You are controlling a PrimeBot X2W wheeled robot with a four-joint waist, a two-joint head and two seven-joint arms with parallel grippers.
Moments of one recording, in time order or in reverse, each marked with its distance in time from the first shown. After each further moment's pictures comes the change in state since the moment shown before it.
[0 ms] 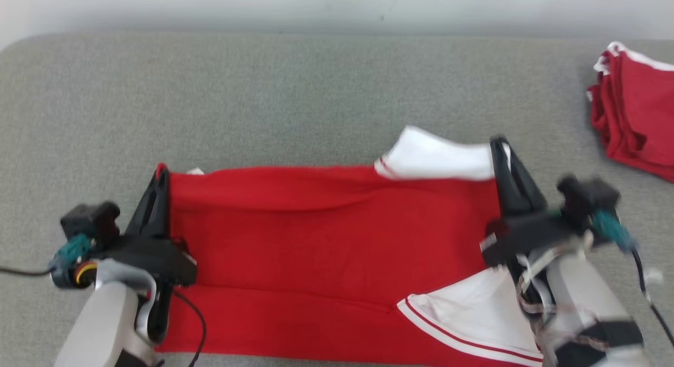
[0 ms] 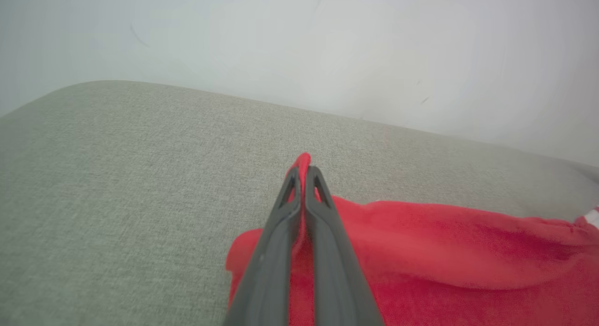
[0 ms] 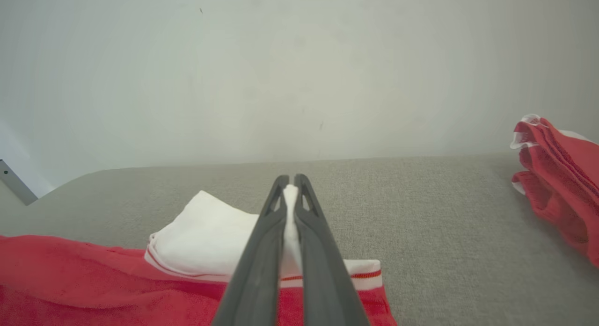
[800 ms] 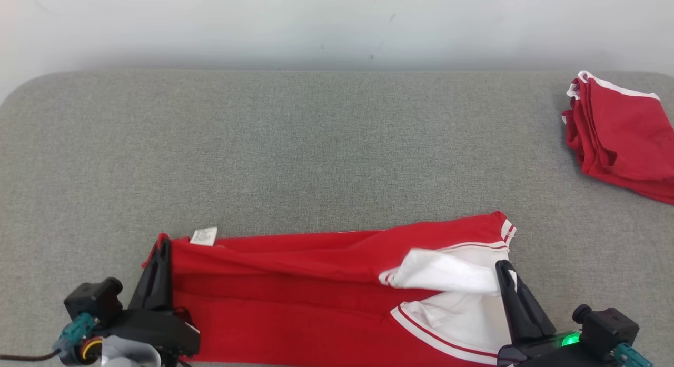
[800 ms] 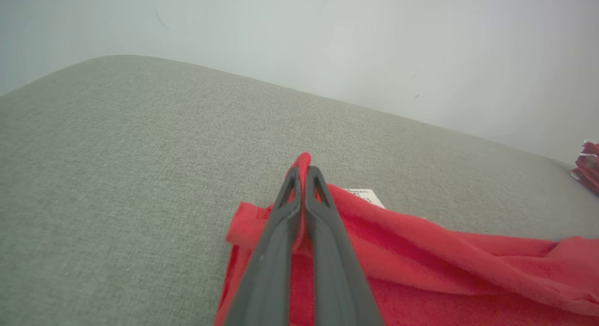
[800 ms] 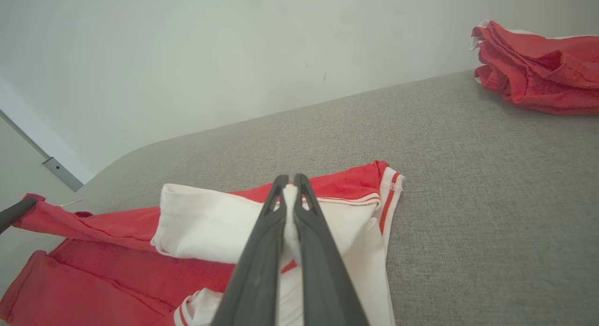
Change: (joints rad) left arm 0.276 -0.037 0.099 -0.174 0.043 0.000 0.000; right arm 0.509 -0.054 0.030 -0.361 0.171 0.000 0.000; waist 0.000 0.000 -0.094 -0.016
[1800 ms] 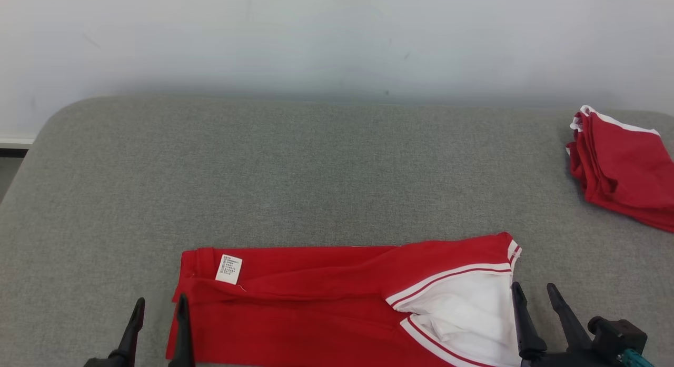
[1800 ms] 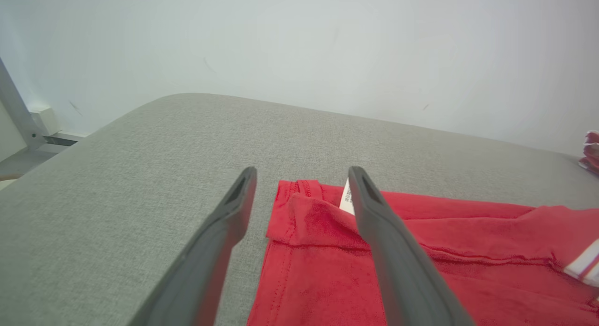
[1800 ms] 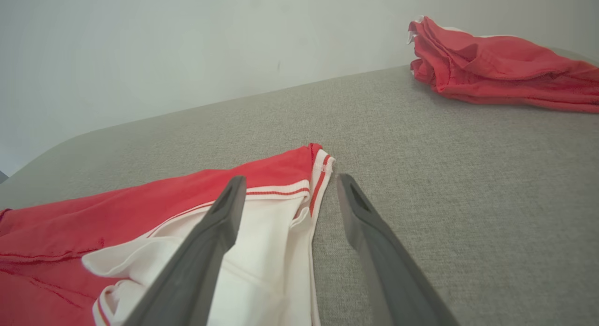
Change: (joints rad) left arm 0.296 -0.123 0.139 -0.274 0.257 0.000 0.000; right arm -0.004 0.053 -0.150 0.197 -0.101 0.000 0.000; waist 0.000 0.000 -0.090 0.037
